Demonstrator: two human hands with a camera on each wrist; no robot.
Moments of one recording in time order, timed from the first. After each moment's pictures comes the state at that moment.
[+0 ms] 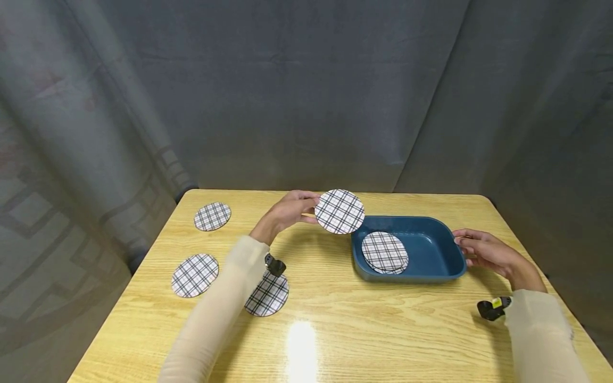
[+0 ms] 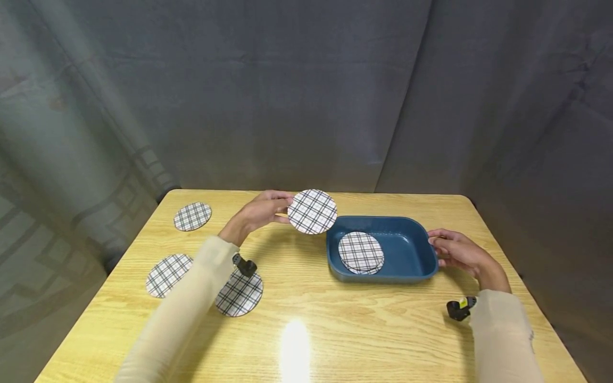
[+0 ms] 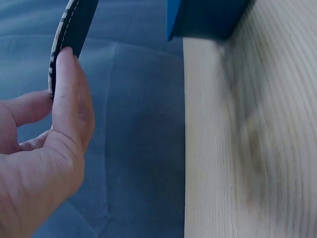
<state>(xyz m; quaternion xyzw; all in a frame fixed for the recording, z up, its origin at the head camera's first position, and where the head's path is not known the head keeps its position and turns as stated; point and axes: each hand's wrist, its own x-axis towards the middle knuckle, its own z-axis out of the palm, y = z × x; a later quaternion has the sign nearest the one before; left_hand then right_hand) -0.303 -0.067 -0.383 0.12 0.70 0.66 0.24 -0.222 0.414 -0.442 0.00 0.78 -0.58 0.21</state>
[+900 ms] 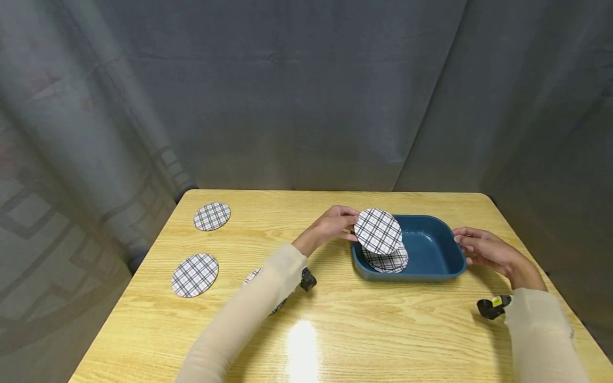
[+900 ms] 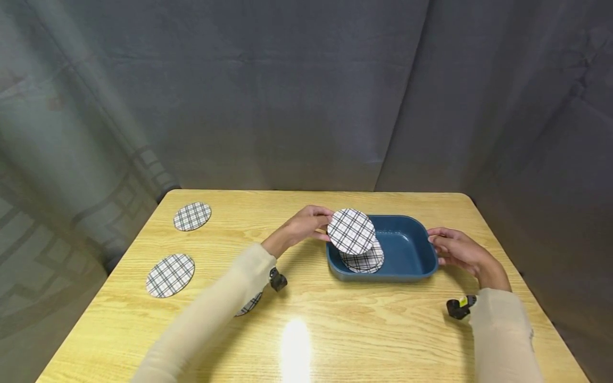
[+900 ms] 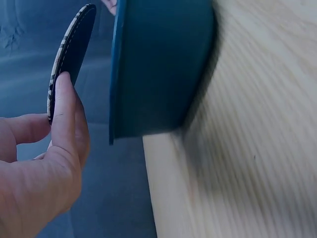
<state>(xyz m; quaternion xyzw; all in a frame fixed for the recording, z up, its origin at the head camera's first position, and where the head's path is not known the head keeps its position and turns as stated) -0.280 0.020 -0.408 0.10 0.70 0.65 0.28 -0.221 0.414 -0.441 -0.02 0.78 -0.59 0.21</state>
